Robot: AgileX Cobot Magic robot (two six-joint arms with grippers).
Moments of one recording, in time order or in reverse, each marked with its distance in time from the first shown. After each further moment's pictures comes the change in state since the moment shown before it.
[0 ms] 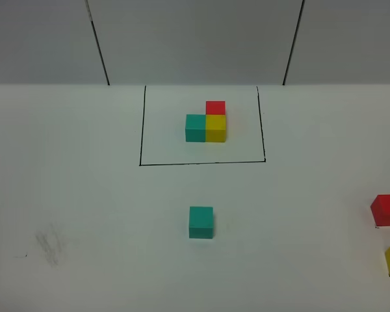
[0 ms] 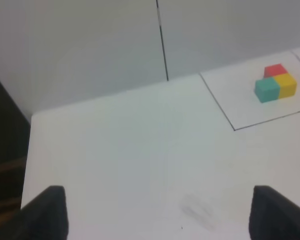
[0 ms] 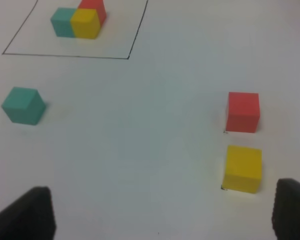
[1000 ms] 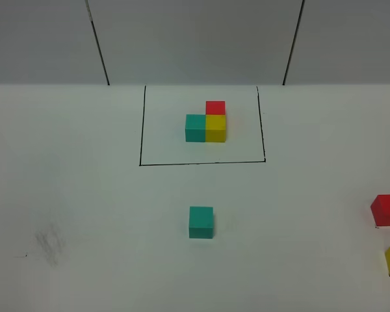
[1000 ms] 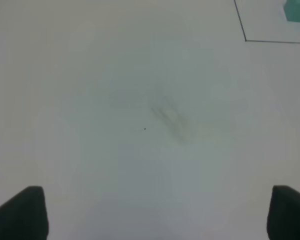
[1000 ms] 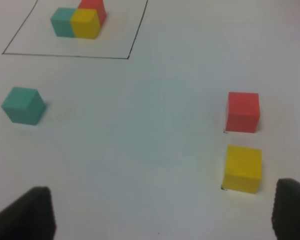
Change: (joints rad) left arm 0.243 -0.334 0.619 -0.160 -0.102 -0.155; right arm 0.000 0.000 0.000 0.000 0.000 0.000
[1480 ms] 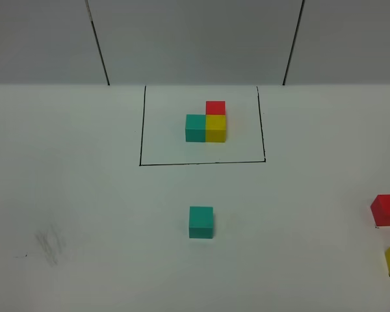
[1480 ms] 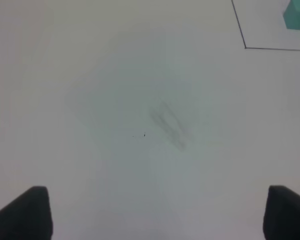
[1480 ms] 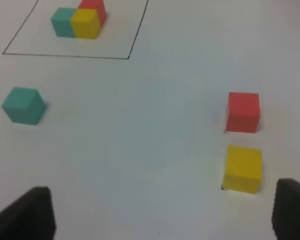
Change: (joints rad) left arm 0.000 0.000 0.008 -0.001 -0.023 -0.003; right arm 0.000 0.000 0.000 0.000 0.000 -0.001
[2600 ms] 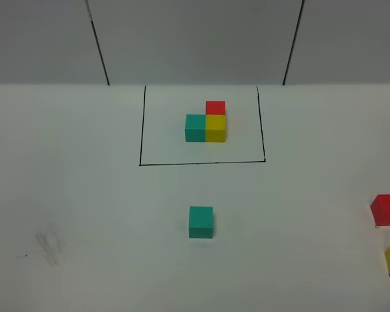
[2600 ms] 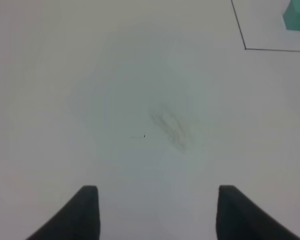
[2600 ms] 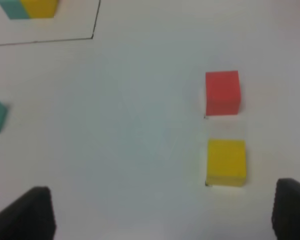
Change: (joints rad) left arm 0.000 0.000 0.000 0.000 -0.002 0.000; right arm 0.000 0.403 -0.033 -0.061 -0.198 0.089
